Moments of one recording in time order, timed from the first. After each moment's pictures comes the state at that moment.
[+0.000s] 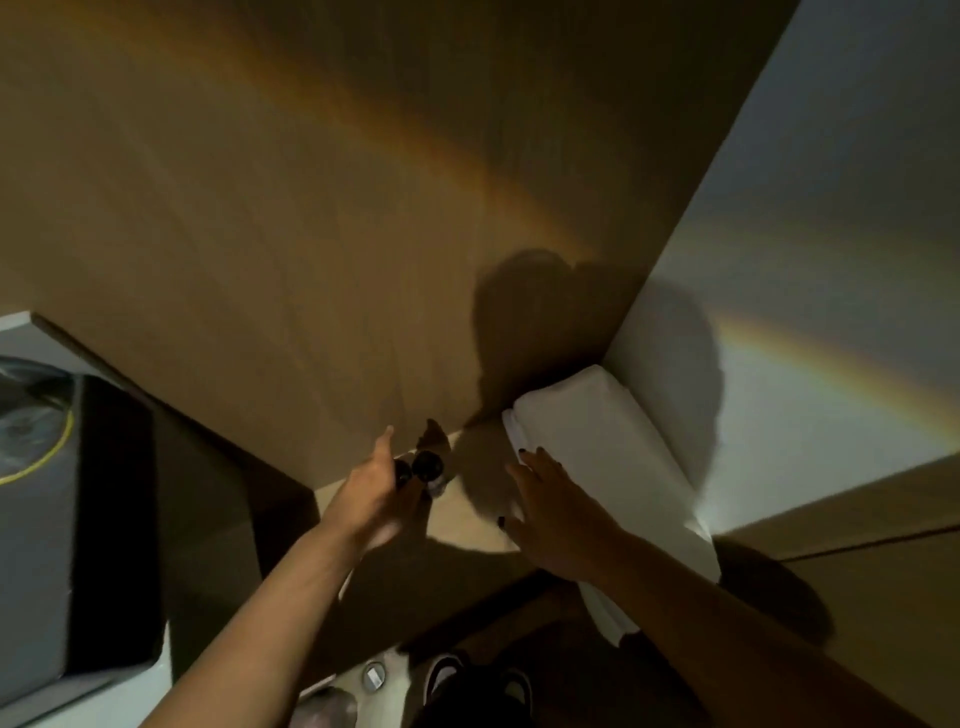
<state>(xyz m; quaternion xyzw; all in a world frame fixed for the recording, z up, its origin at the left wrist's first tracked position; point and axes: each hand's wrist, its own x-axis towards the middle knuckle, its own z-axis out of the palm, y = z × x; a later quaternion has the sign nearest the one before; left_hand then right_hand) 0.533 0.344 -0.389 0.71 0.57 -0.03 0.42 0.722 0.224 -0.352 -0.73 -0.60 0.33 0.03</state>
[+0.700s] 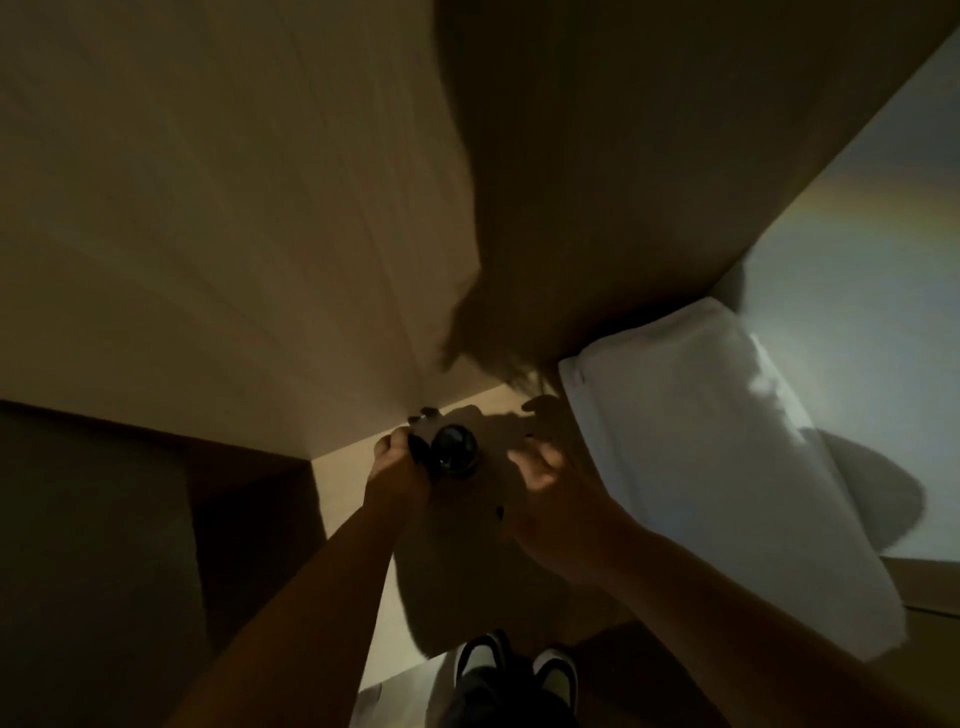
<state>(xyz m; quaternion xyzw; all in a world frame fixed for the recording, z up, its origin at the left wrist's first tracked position) 0.560 0.425 -0.632 0.62 0.68 -0.04 0.40 0.730 0.323 -0.523 -0.70 -0.56 0.45 0.00</state>
